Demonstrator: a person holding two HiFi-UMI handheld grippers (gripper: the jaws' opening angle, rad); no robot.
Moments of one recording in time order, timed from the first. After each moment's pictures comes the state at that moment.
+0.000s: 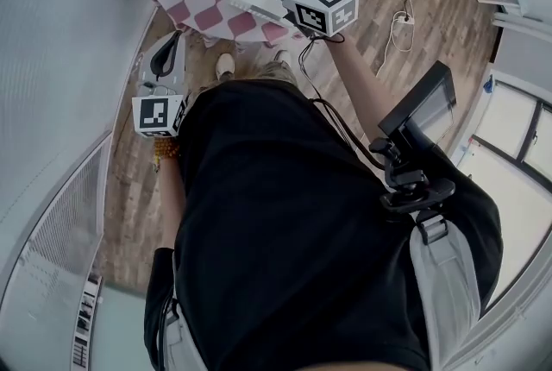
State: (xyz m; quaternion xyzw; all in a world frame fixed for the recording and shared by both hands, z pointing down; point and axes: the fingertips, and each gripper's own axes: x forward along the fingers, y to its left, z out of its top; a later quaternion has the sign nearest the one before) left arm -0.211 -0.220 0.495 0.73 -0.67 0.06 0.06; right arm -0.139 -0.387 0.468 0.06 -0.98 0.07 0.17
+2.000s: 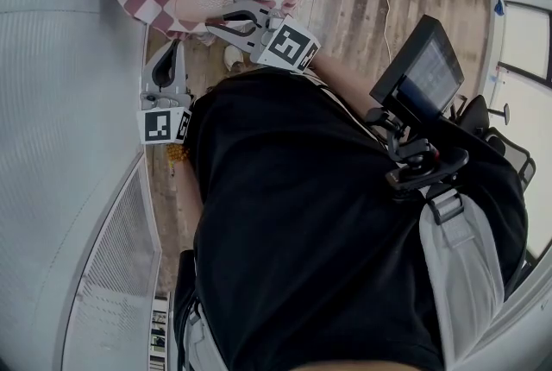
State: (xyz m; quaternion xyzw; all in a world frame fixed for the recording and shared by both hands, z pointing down) left arm -0.174 -0.235 0.494 0.81 -0.58 0.02 0.06; right arm -0.128 -0.267 0.493 0.03 -1.00 0.01 0.10
